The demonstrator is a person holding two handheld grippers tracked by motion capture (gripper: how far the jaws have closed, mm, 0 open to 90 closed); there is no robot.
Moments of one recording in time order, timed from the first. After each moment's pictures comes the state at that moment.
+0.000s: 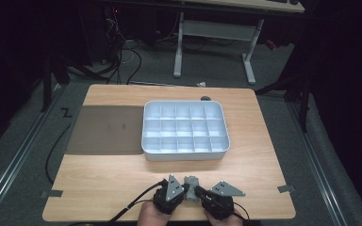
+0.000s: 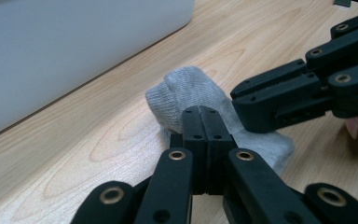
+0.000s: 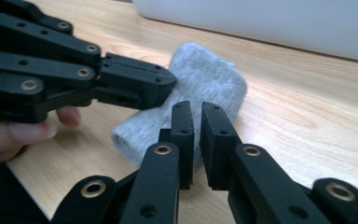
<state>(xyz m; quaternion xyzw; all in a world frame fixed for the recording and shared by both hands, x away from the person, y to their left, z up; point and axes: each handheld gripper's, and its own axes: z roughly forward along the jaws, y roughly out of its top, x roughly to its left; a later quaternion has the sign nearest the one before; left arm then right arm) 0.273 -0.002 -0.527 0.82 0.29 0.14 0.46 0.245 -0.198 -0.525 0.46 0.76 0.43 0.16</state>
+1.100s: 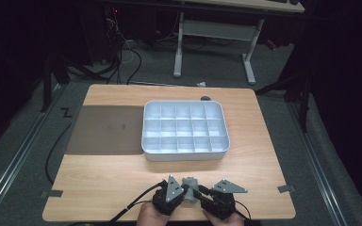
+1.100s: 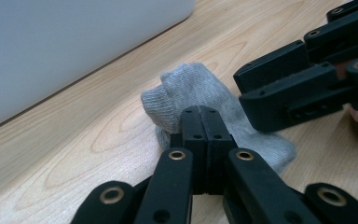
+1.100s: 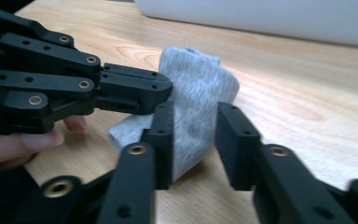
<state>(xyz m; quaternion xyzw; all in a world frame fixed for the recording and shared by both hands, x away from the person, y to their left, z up) 0.271 0.000 -0.530 0.83 0.30 0.14 0.45 0.248 -0.202 -0.522 0.48 0.75 0.44 0.12</state>
